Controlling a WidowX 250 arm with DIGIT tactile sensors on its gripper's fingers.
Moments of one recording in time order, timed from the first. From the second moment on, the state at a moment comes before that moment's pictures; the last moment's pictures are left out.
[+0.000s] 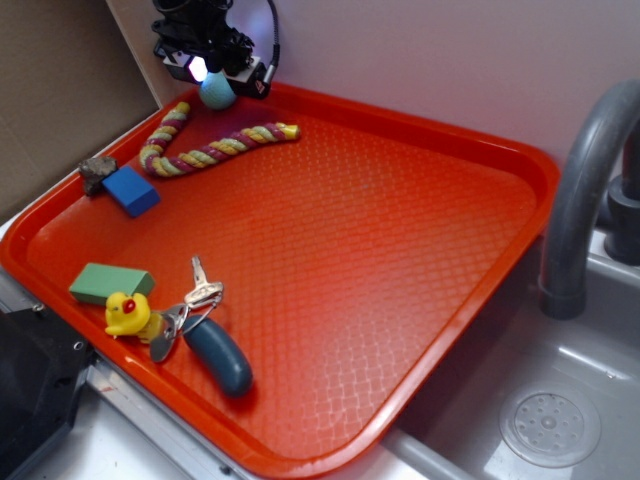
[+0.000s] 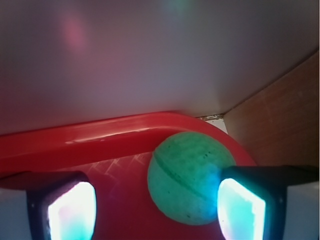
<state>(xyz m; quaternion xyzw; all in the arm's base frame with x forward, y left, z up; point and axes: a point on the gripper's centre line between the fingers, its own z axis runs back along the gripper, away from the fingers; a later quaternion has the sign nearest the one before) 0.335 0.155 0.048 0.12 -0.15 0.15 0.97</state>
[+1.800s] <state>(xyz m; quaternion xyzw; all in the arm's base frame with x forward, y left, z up) 0.325 0.185 0.047 0.18 -0.17 0.08 0.97</state>
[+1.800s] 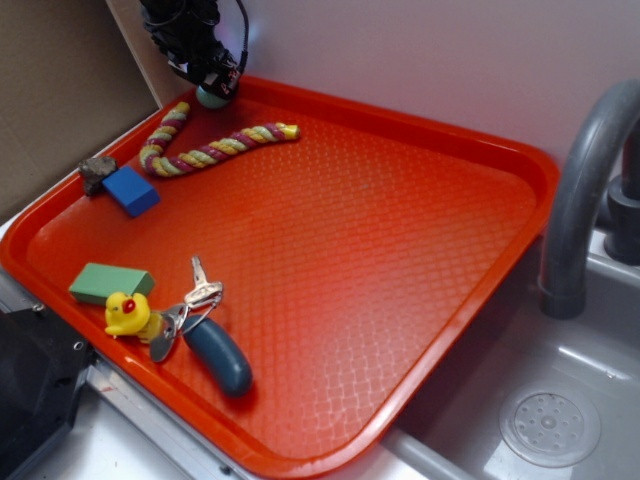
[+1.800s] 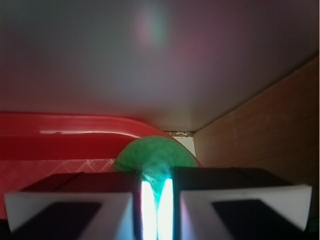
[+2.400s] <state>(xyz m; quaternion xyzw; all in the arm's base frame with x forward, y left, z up) 0.296 0.159 0.094 0.16 -0.10 0.16 0.97</state>
